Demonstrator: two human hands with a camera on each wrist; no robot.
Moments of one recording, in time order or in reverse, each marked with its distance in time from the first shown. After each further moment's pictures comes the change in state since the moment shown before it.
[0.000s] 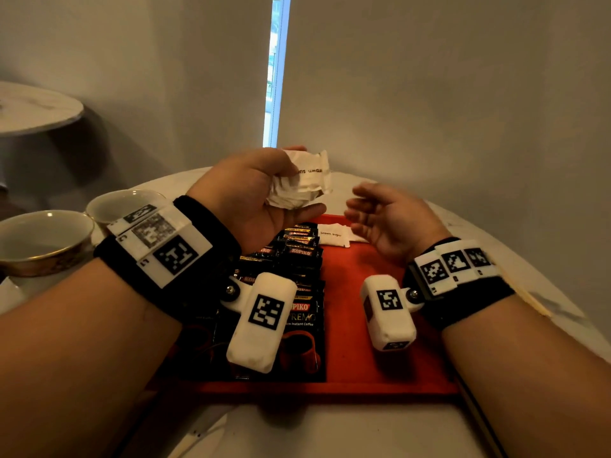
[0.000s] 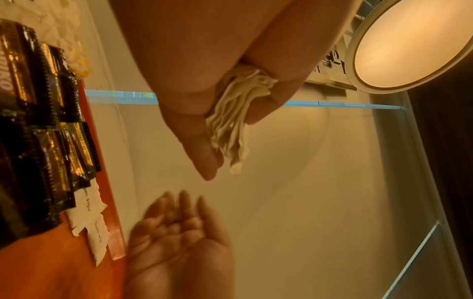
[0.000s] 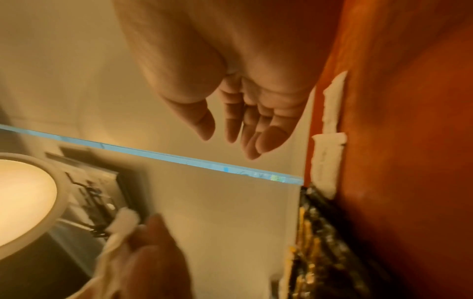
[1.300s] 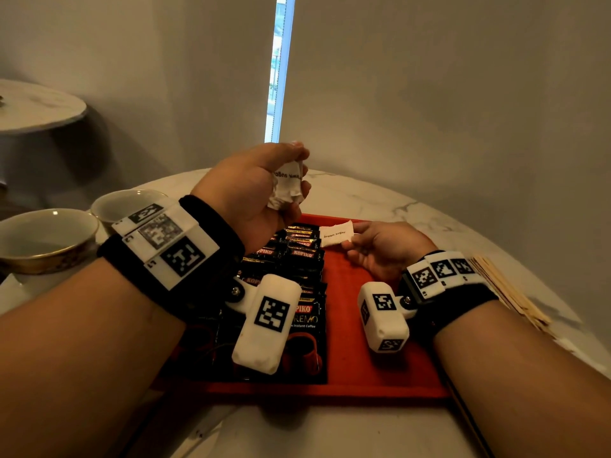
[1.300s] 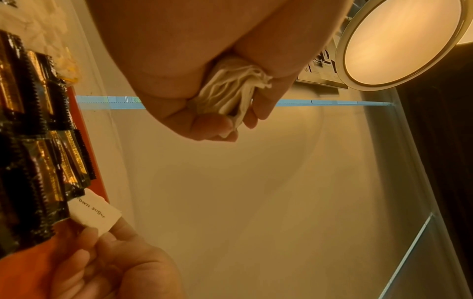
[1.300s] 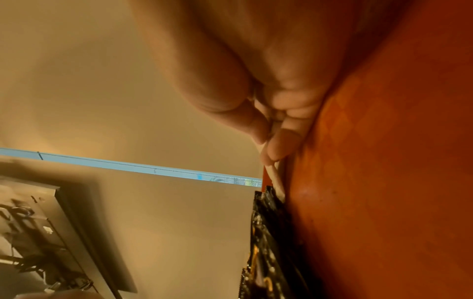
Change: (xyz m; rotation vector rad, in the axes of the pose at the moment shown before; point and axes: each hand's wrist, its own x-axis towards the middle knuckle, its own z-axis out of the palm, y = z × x) left_hand 0.001 0.003 -0.003 0.090 0.069 0.047; right_hand 0.023 0.031 -0.014 -0.178 0.019 0.264
